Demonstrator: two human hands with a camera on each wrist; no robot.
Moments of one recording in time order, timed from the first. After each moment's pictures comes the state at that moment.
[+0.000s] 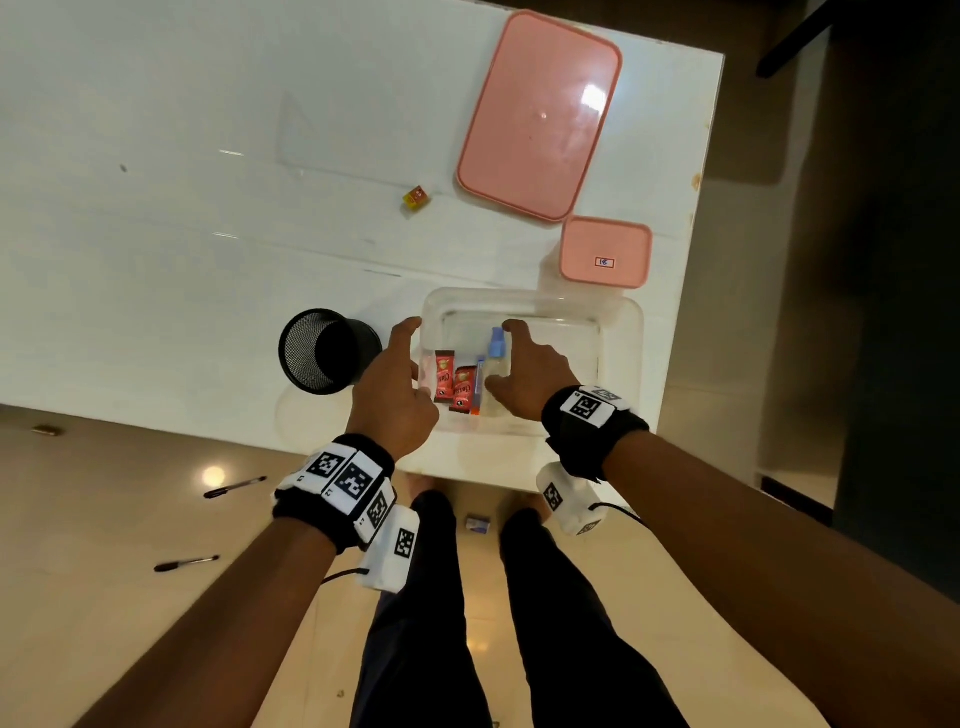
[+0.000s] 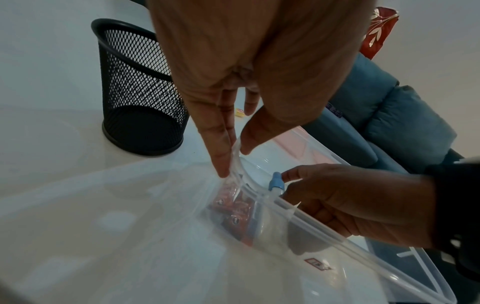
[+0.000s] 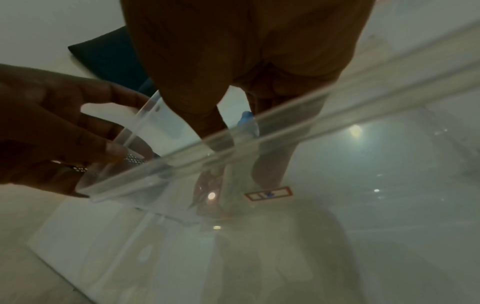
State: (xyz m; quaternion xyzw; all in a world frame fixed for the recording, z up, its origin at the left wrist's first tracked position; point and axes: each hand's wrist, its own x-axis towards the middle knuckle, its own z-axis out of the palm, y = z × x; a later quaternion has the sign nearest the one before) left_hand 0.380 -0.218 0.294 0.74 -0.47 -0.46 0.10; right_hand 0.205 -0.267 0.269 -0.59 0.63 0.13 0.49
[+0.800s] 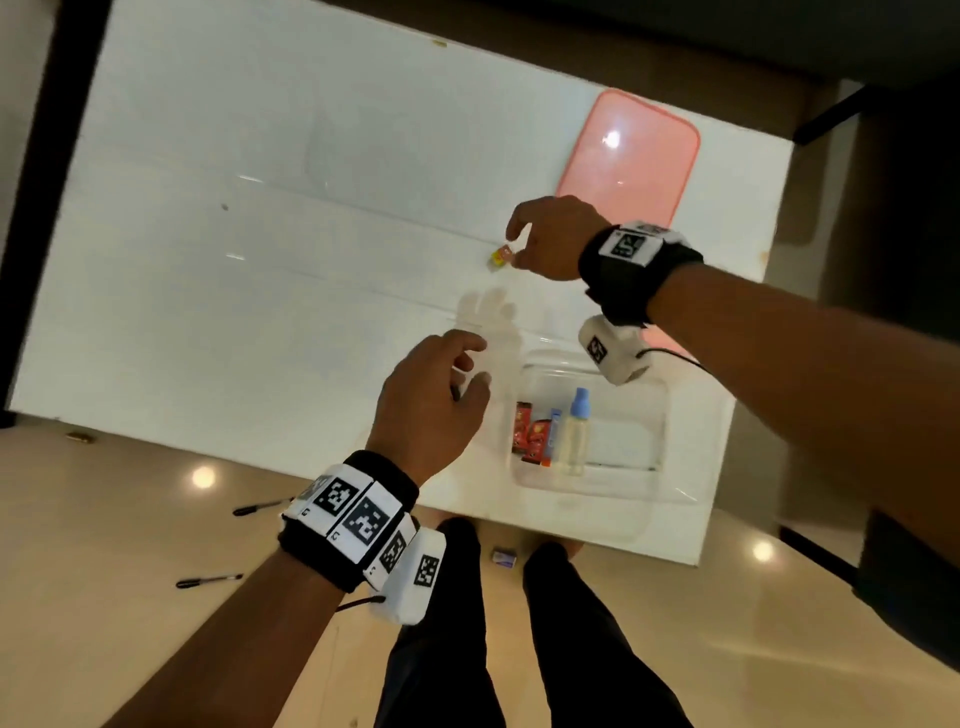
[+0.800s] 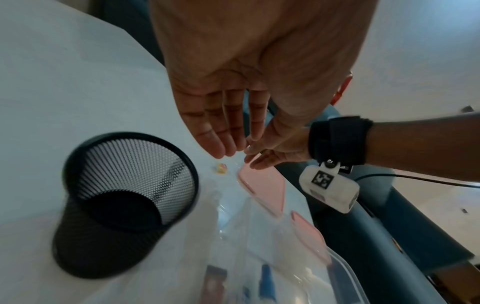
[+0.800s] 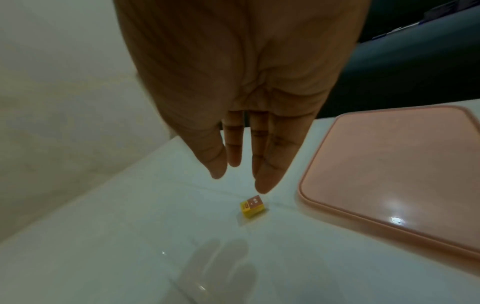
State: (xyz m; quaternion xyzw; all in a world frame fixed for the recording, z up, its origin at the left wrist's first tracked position) left_hand 0.459 -0.261 0.353 0.69 -0.54 -0.41 0.22; right_hand 0.311 -0.464 0.313 -0.77 0.53 0.14 0.32
